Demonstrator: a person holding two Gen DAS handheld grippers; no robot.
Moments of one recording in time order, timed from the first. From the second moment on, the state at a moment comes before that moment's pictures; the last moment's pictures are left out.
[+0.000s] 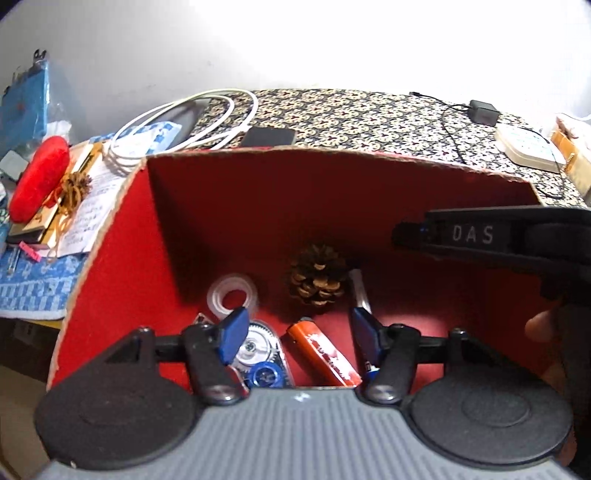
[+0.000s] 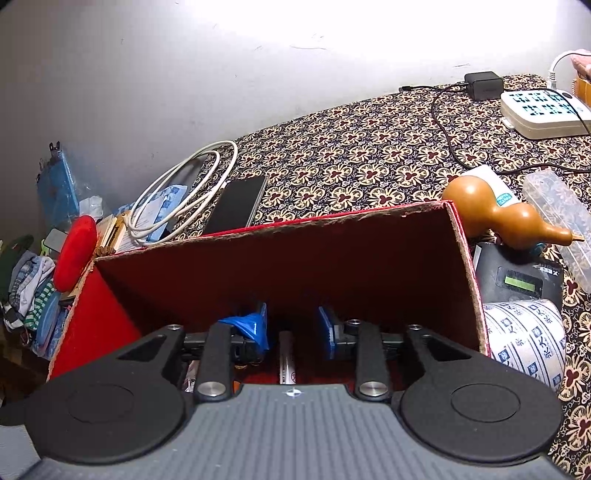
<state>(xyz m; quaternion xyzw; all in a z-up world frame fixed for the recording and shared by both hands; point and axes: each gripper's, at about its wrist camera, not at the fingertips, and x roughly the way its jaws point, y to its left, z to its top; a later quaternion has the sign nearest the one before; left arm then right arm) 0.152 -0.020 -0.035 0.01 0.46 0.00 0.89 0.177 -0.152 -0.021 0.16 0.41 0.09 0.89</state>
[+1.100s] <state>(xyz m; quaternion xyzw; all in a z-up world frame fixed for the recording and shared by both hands) 0.145 -0.025 -0.037 0.02 0.47 0.11 0.88 0.171 -0.149 -0.012 0.13 0.39 0.12 0.90</state>
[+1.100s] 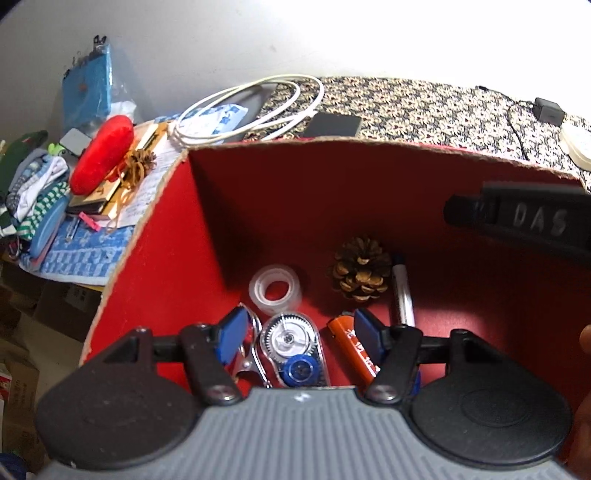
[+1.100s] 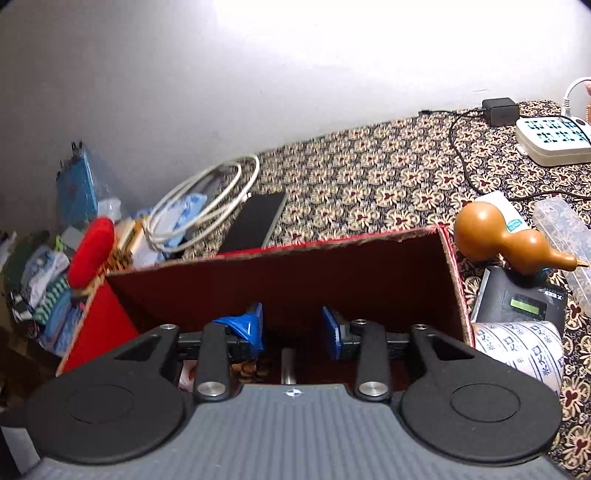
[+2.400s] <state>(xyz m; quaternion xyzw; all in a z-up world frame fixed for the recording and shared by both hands) 0.002 0.029 0.022 0.01 0.44 0.01 0.90 -0.014 -0.107 0.045 0.08 0.36 0.01 0.93</state>
